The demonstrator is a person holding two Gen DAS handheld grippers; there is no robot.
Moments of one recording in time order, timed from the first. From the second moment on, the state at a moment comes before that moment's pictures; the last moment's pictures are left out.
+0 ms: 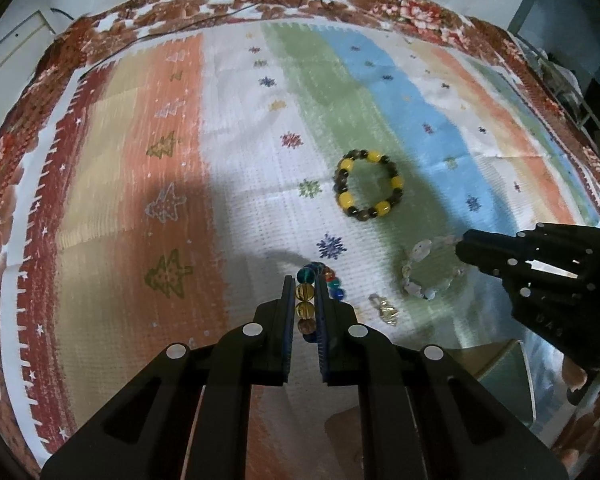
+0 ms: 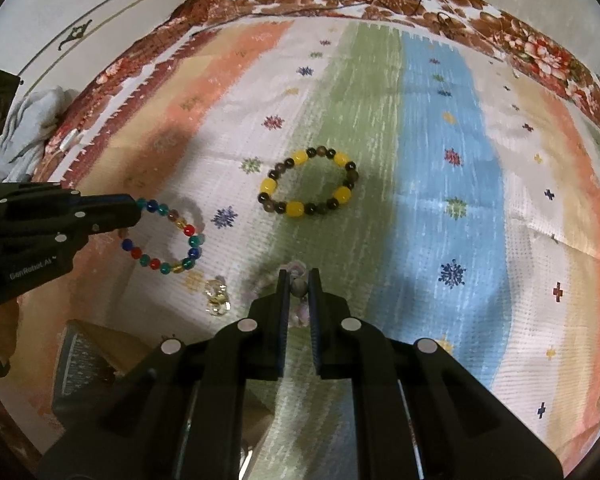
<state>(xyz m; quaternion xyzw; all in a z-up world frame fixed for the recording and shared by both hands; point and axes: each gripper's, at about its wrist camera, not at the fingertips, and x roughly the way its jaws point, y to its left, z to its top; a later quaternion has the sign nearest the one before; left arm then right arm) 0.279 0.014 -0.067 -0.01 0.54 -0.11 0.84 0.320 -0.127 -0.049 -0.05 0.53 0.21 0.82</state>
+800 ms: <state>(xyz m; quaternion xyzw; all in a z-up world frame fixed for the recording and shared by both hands) 0.236 0.005 -0.012 -0.03 0.48 -0.14 0.87 0.278 -0.135 0.012 -0.02 0.47 0.22 0.86</state>
